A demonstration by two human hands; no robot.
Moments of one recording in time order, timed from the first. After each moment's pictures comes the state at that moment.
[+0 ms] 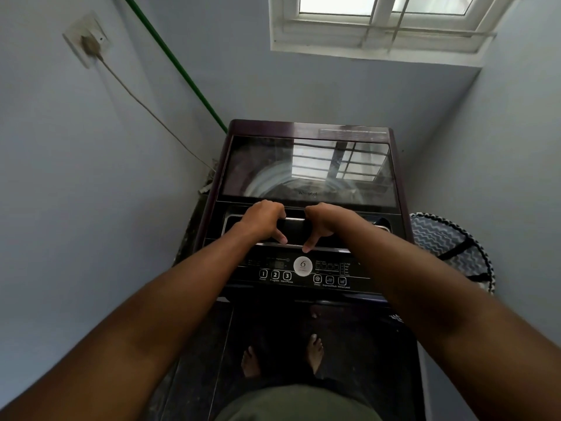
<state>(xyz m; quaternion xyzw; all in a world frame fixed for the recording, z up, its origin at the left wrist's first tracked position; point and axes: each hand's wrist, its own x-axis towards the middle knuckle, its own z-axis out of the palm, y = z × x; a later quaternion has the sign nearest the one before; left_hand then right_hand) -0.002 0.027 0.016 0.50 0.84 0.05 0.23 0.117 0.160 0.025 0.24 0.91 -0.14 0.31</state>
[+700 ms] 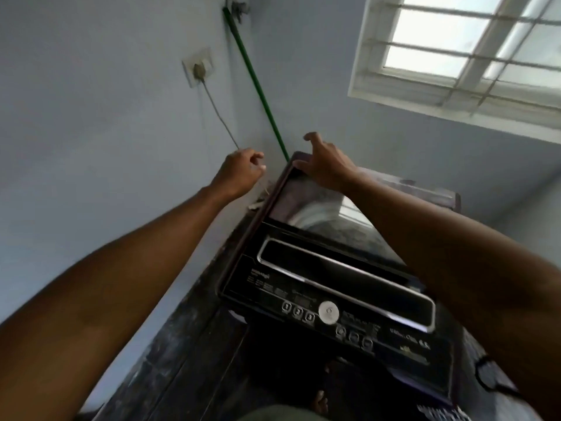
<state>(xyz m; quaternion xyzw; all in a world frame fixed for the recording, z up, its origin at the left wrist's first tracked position) -0.124 -0.027 0.126 0.28 0.91 0.31 0.04 -0.025 0.168 0.146 0.14 0.96 -0.24 -0.06</state>
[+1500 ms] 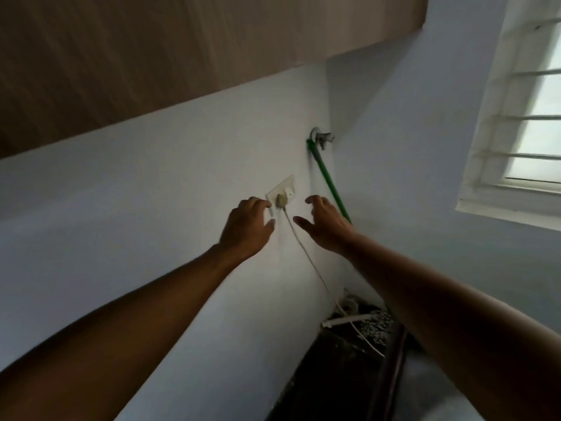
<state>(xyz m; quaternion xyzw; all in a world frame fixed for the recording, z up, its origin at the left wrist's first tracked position) -0.421 -0.058 0.211 0.28 0.94 0.11 -0.18 -0.373 0.131 0.178 0.05 0.94 -0.31 -0.16</state>
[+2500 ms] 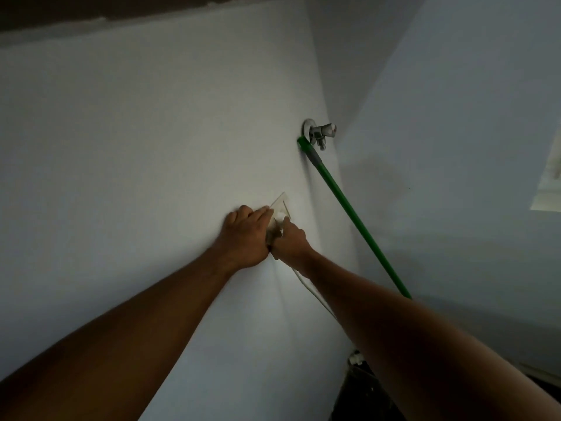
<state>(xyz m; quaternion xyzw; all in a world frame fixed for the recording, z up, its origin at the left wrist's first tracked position) -0.656 0.022 0.153 0.34 0.92 -0.16 -0.13 -0.631 0.133 0.084 0.15 0.80 -0.59 -0.04</state>
